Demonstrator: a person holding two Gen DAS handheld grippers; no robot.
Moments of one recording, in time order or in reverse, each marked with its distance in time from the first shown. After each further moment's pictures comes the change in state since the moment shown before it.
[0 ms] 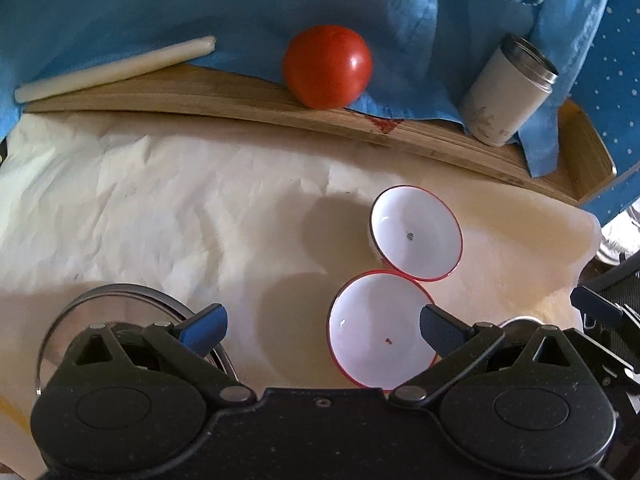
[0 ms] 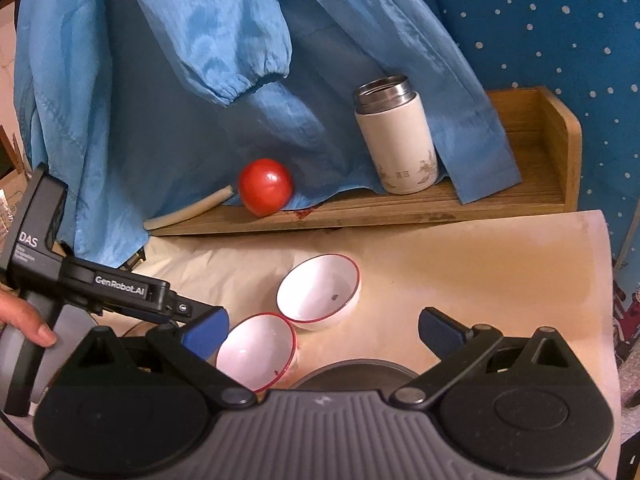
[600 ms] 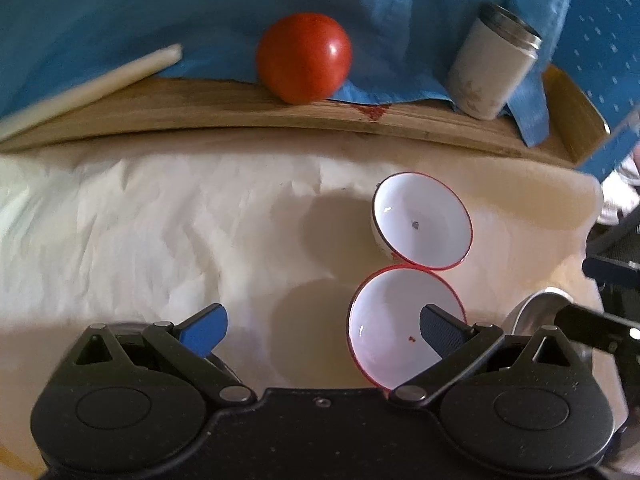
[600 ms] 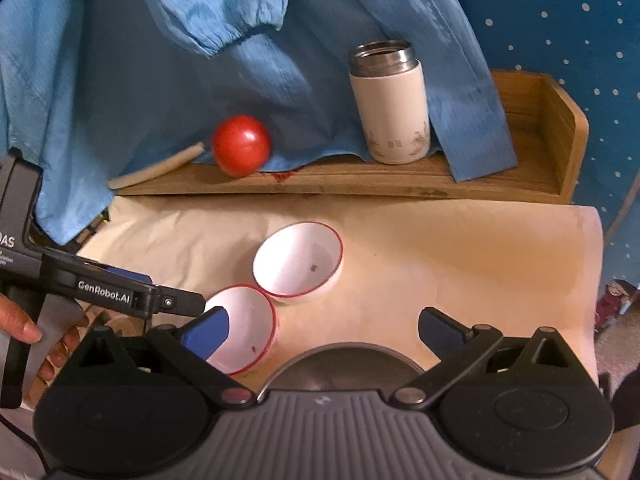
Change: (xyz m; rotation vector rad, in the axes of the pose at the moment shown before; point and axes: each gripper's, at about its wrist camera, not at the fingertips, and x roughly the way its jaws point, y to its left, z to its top) left arm 0.017 0.004 0.003 0.174 -0.004 -0.024; right arm 0.021 0.021 0.010 -0.034 0.151 -0.148
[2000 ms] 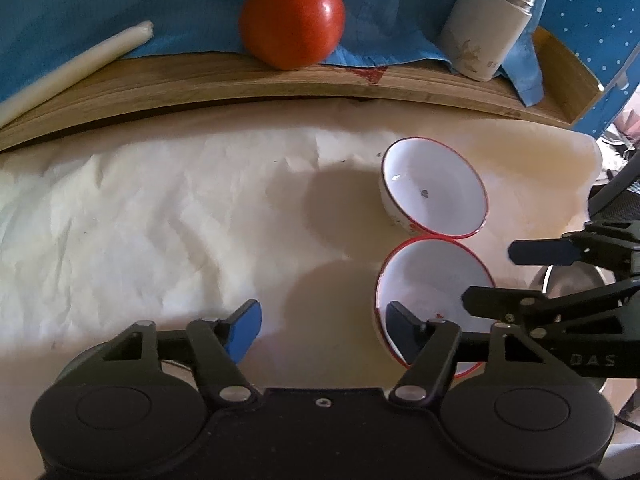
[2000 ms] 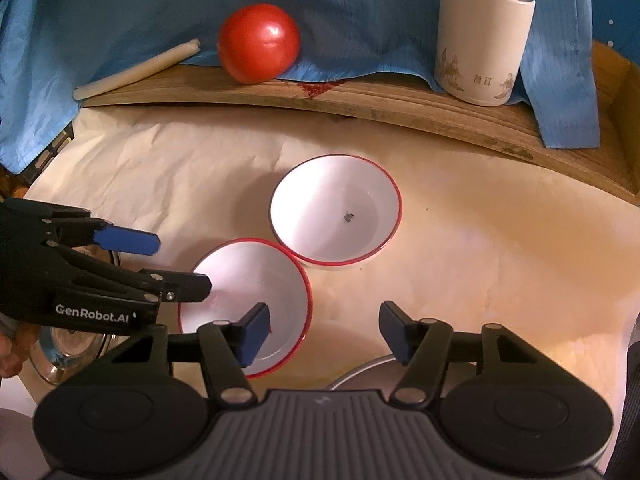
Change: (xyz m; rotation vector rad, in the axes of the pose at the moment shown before) left arm 0.026 0.015 -0.003 0.073 0.030 -0.053; right arm 0.081 0.051 0.010 -0.100 0.269 -0.099
